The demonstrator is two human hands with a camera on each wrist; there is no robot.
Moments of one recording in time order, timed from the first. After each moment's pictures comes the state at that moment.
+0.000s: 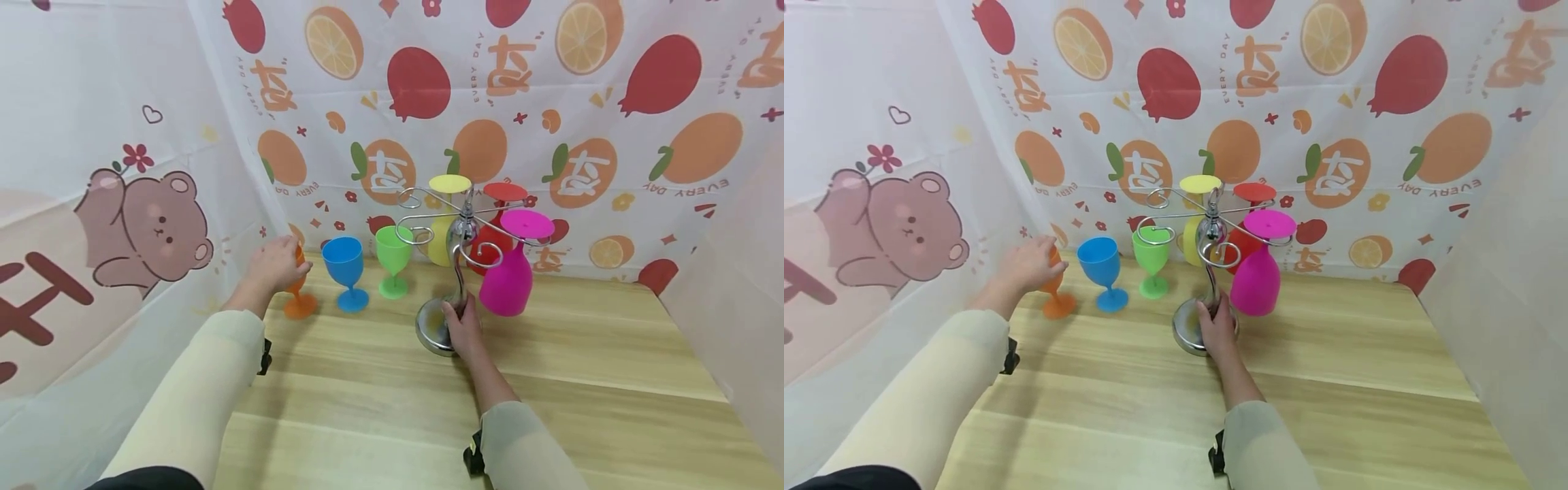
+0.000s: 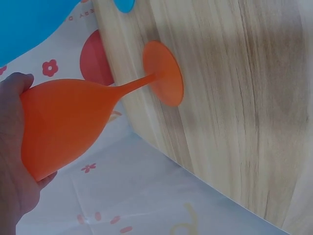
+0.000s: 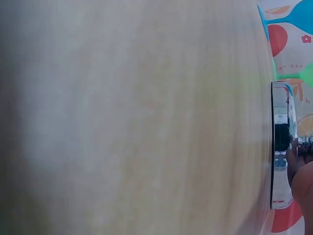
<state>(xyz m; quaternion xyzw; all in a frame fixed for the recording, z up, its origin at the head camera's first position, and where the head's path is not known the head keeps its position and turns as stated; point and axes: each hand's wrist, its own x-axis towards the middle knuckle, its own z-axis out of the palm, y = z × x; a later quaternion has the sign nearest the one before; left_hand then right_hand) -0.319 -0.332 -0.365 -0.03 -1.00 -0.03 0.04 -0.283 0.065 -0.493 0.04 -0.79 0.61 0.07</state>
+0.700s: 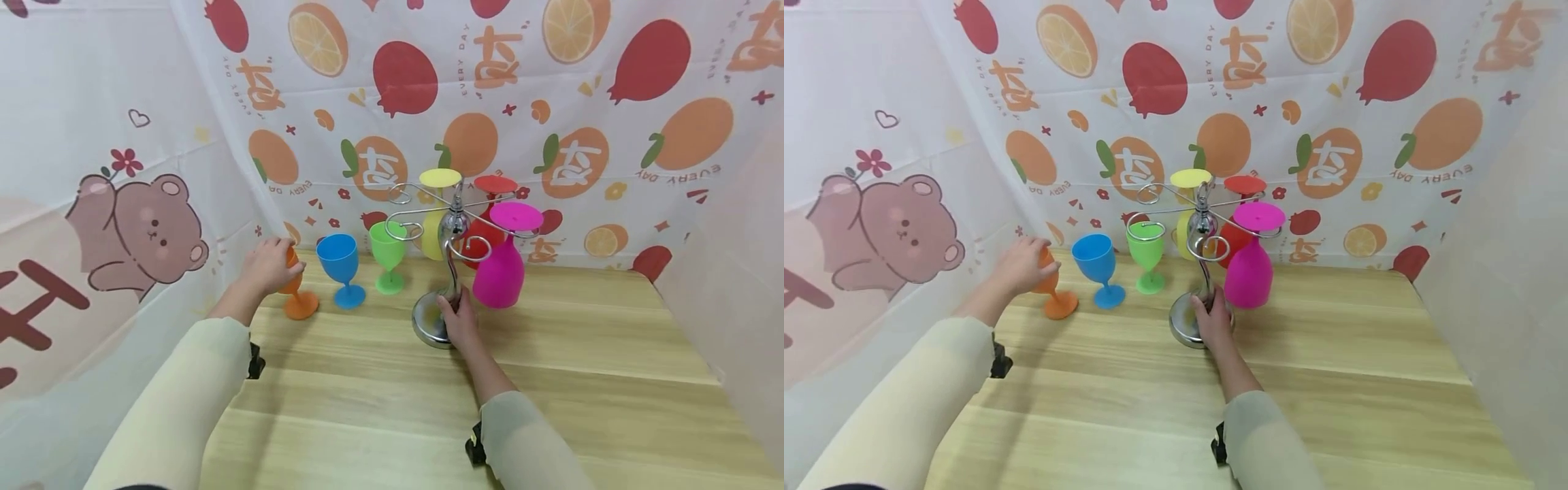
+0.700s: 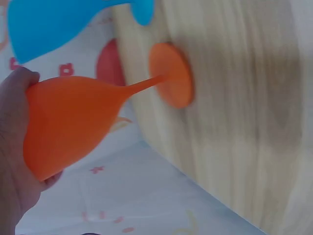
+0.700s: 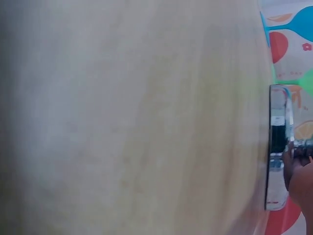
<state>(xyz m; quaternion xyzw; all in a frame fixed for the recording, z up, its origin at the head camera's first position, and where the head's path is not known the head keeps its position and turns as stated) -0.306 -0.332 -0.359 -0.04 -0.99 -0.07 0.06 -0.283 0.066 -0.490 0.04 -0.79 0.61 0.08</state>
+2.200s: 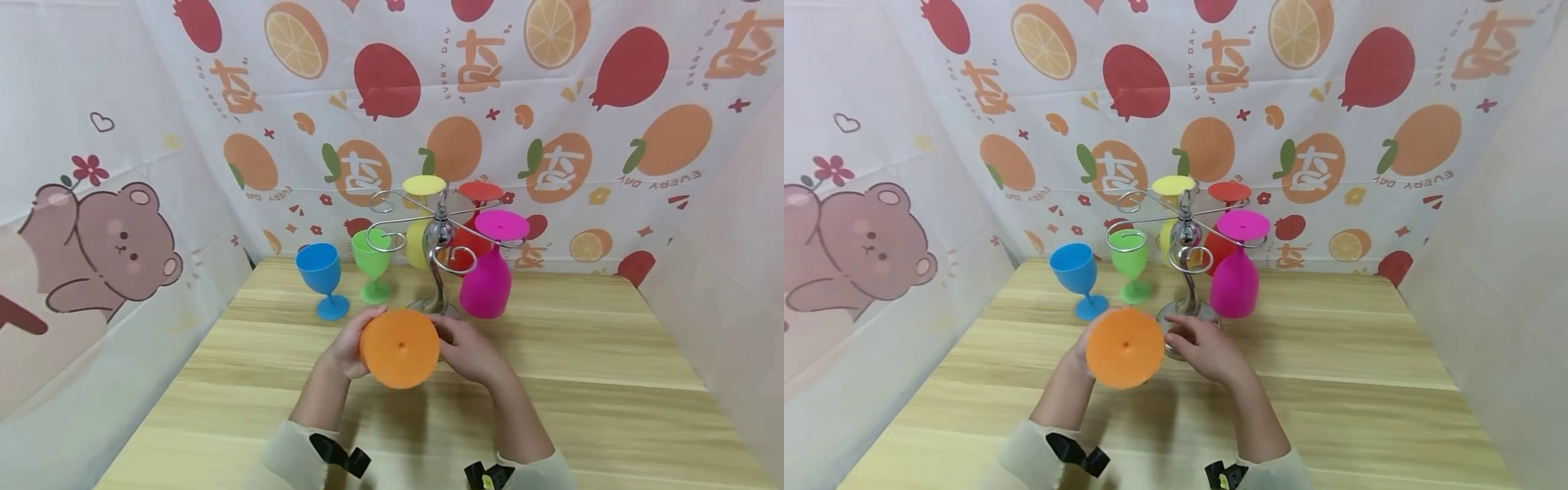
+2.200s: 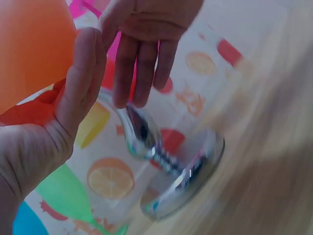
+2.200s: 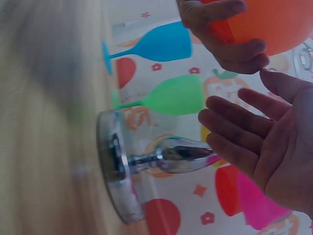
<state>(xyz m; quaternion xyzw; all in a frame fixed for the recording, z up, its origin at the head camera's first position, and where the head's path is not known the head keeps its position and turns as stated) -0.221 -0.131 -0.410 -0.27 -0.38 -0.81 -0.35 -0.208 0.107 -0.403 0.24 -0.83 0.50 -0.10</state>
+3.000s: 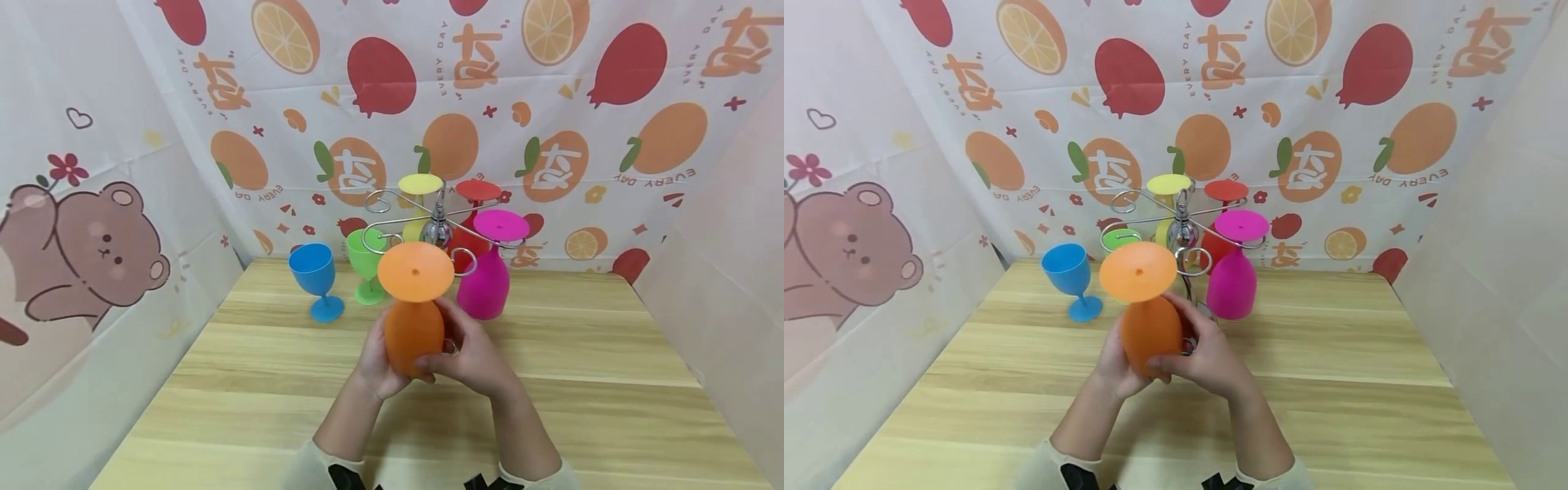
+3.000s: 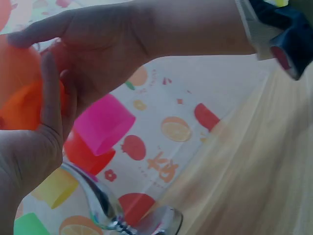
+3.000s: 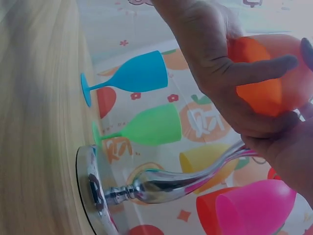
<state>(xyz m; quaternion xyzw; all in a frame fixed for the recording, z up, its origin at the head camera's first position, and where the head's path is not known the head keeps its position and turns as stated) -0.197 -0.079 -0.391 -0.24 -0.32 -0.86 -0.32 -0.185 0.104 -0.371 0.33 -0.70 0.63 -0.01</state>
